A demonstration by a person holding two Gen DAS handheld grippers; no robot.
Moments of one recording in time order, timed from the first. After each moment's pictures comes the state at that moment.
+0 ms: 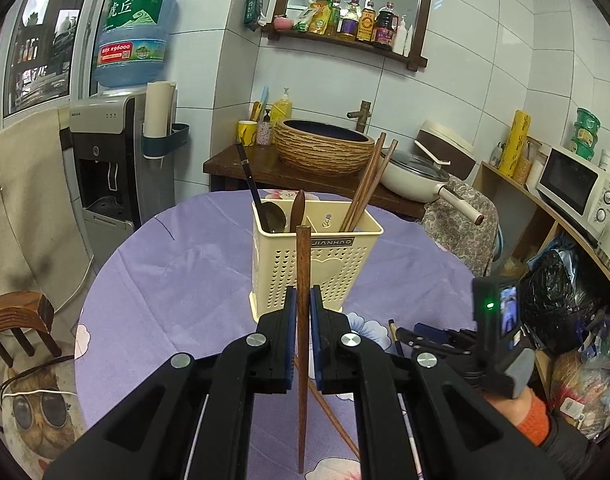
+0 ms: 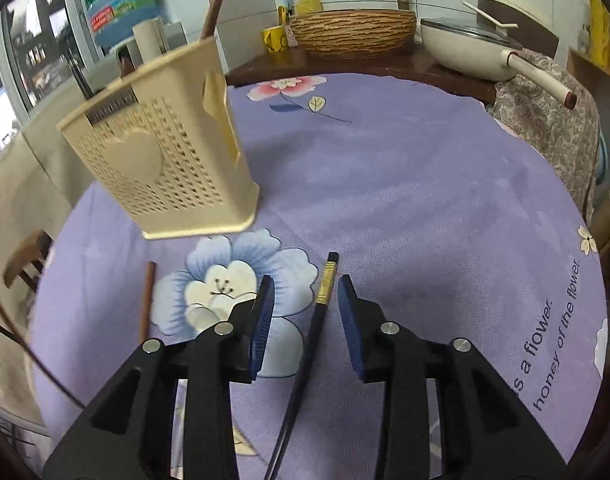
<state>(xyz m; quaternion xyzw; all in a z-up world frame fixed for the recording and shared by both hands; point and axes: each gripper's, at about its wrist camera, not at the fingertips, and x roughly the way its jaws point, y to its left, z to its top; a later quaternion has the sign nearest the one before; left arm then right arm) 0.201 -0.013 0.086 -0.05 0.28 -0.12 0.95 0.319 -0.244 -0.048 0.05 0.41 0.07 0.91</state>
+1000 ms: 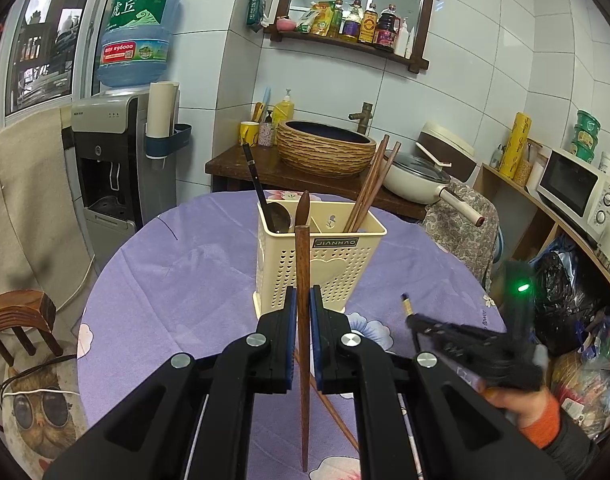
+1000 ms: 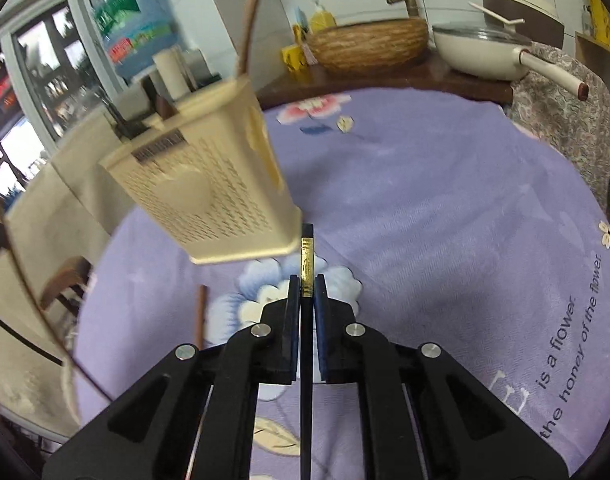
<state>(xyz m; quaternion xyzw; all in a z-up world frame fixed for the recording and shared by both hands) 0.199 -0.007 0.088 -0.05 0.28 -0.12 0.95 0.311 -0.249 -0.020 0.13 0.37 0.13 0.91</state>
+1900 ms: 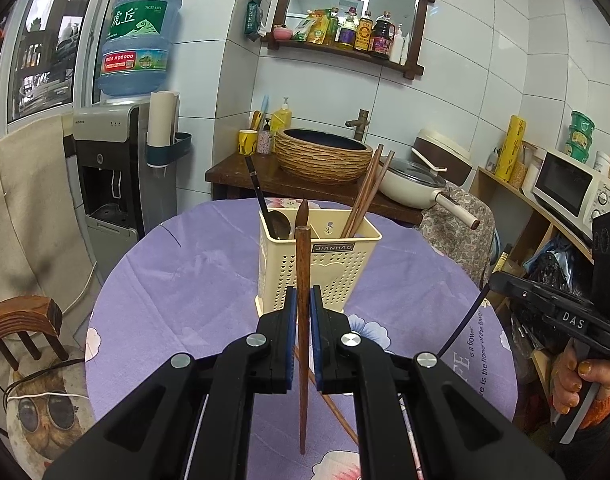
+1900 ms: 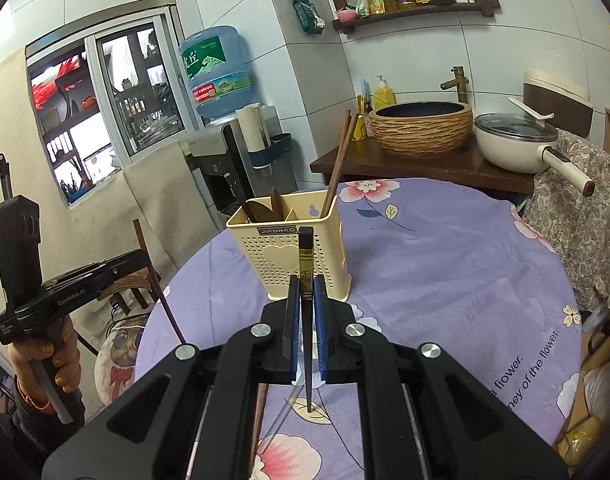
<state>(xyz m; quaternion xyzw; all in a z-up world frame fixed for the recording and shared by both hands) 0.188 -0.003 0.099 -0.05 0.27 -0.12 0.95 0.228 -0.266 0.086 0.08 0.27 0.21 0.94</state>
